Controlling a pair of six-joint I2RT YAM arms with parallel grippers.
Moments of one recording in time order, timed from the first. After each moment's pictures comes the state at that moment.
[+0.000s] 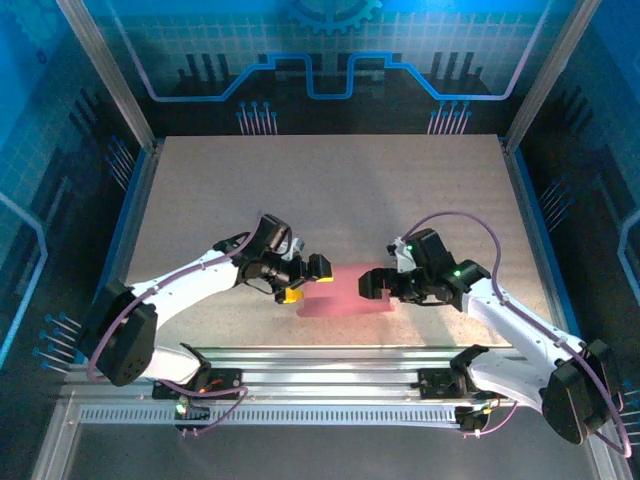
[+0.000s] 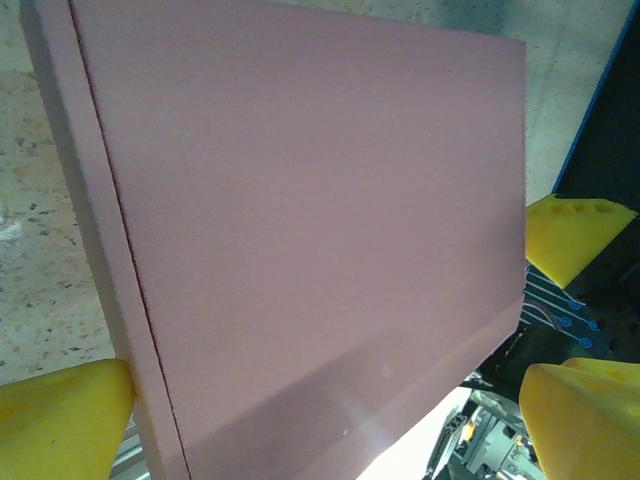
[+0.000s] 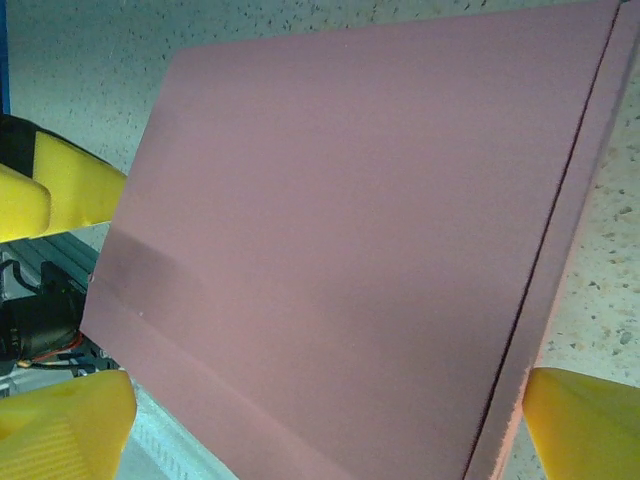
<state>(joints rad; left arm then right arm) -0.57 1.40 0.84 -0.46 0.62 -0.96 0.51 1.05 0.68 -0.62 -0.45 0.57</state>
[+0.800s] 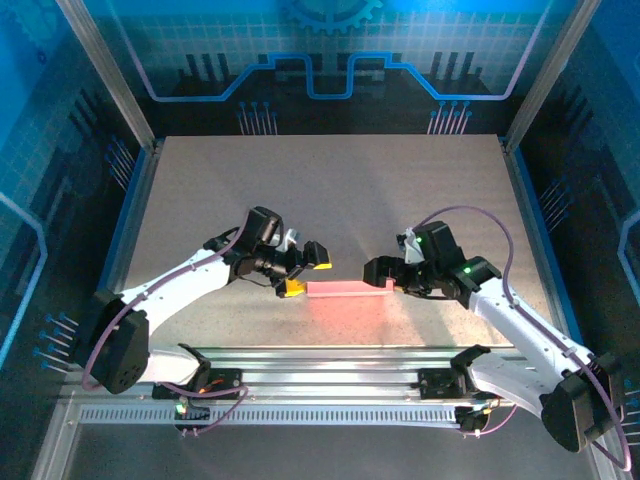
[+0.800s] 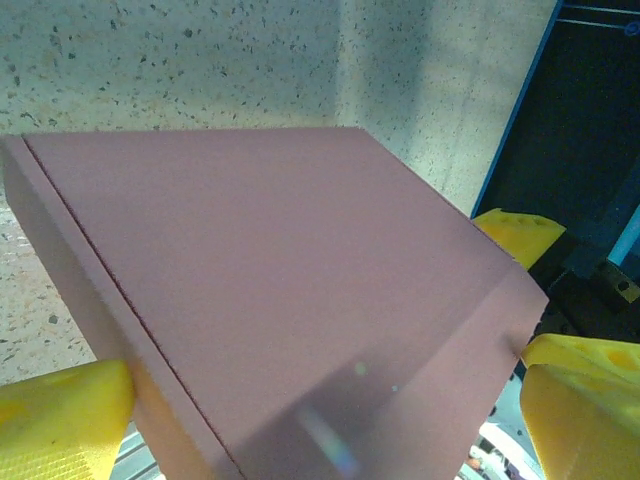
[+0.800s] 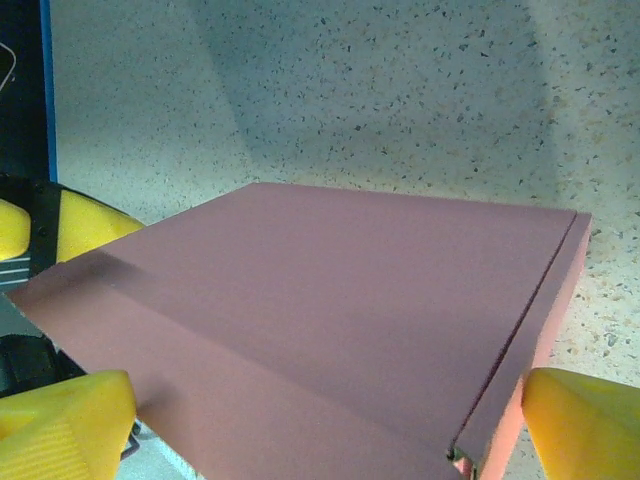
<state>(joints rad) -0.52 1.35 0.85 -0.42 0.68 -1.06 0.45 1.01 0.73 -0.65 -0.45 0.65</state>
